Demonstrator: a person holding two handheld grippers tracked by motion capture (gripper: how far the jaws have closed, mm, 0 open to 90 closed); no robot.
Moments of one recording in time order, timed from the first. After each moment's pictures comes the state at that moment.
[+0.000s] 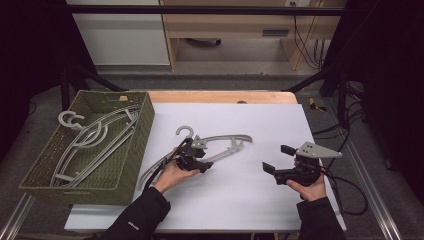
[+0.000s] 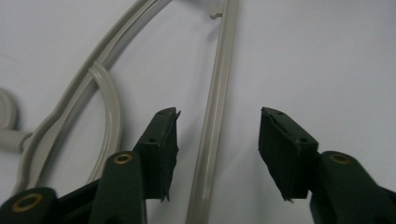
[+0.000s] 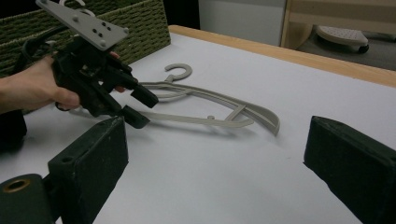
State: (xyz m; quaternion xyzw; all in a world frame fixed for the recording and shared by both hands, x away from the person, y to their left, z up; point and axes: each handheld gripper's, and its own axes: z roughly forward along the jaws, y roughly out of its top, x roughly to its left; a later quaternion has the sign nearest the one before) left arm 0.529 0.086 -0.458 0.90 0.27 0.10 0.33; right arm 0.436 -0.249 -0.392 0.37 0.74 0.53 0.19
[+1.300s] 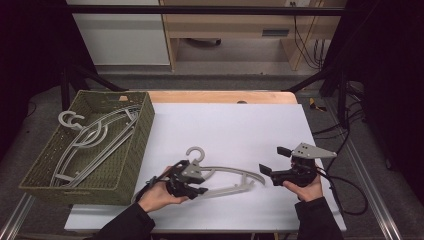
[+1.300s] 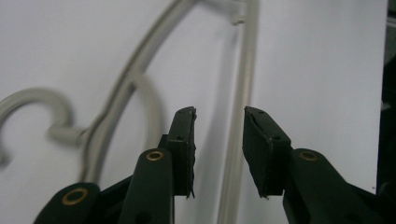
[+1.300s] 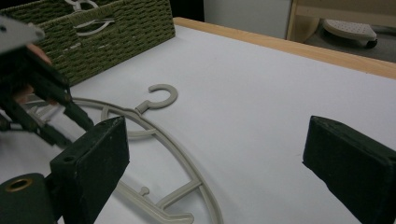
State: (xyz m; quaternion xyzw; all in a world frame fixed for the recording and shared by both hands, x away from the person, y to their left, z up) left arm 0.450 0.124 -0.426 0.93 0.18 0.09 0.32; right arm 0.437 -0.241 -0.396 0.36 0.75 0.52 0.18
